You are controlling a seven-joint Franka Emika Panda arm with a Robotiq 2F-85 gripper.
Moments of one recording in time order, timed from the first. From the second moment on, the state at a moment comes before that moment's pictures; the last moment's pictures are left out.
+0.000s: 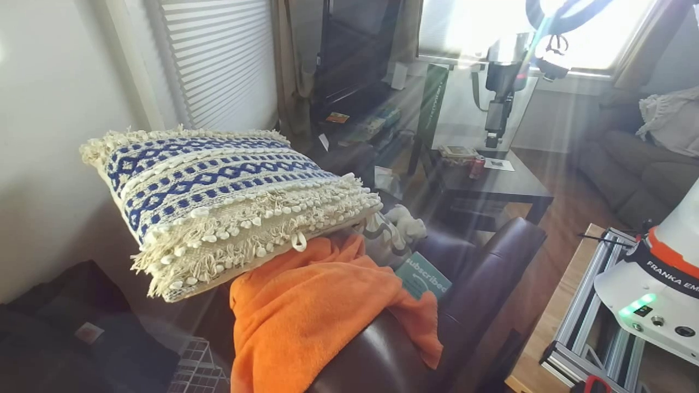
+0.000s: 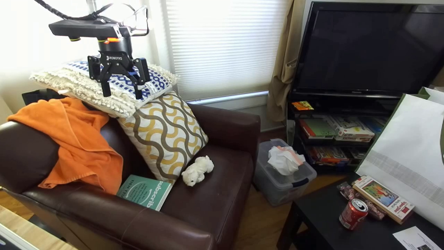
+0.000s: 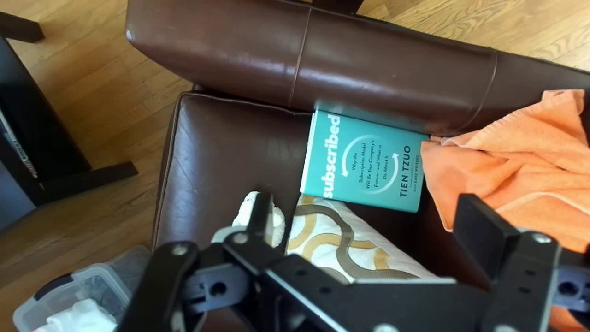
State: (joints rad) arm 0.04 -0.35 0.04 -2.53 -0.04 2.02 -0.16
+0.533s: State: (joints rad) arm 0.03 -0.35 0.02 -2.53 -0.04 2.02 -0.18
